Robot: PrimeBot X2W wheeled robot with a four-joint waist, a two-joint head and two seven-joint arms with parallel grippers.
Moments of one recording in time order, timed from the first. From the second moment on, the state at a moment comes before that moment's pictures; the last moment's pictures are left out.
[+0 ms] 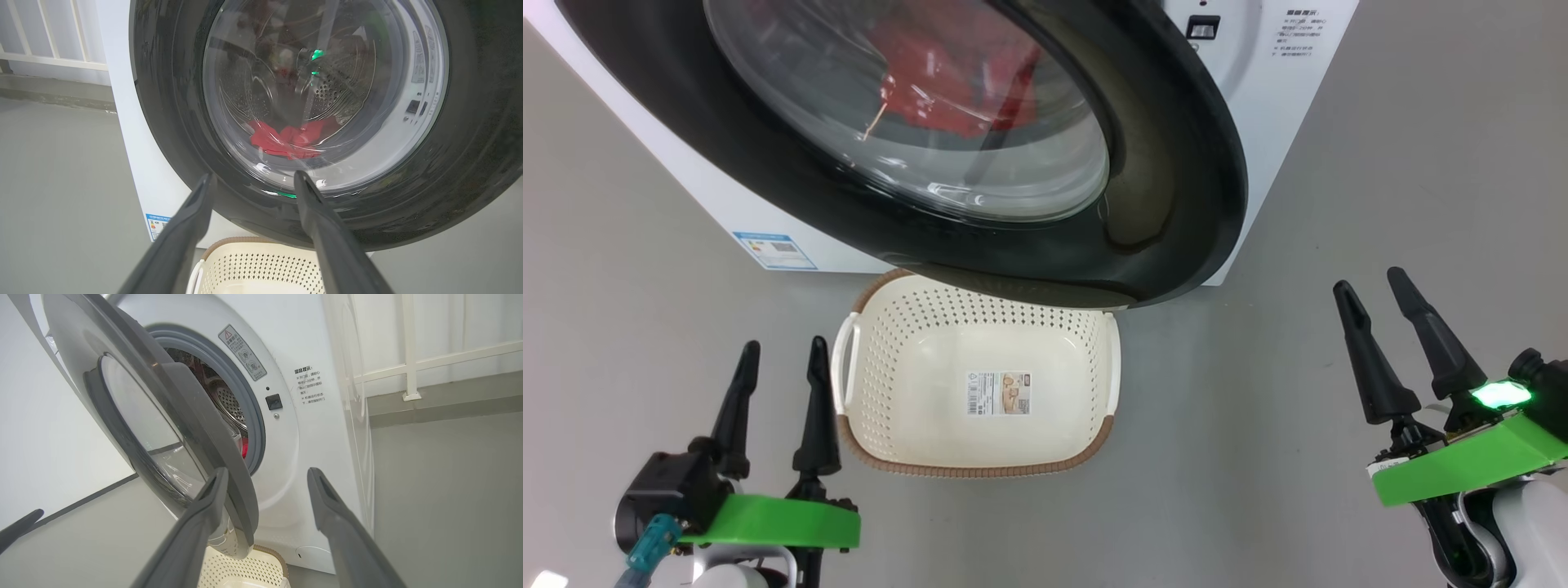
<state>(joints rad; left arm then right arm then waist) -0.17 0.03 -0.11 0.12 -0.30 -0.04 -0.25 -0.20 -0.35 0.18 0.03 0.66 0.13 -0.25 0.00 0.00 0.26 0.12</state>
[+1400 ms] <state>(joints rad) -0.16 0.03 -0.12 0.12 -0.29 -0.04 -0.25 -0.31 -0.42 0.25 0.07 0.78 0.13 -0.25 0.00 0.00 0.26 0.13</state>
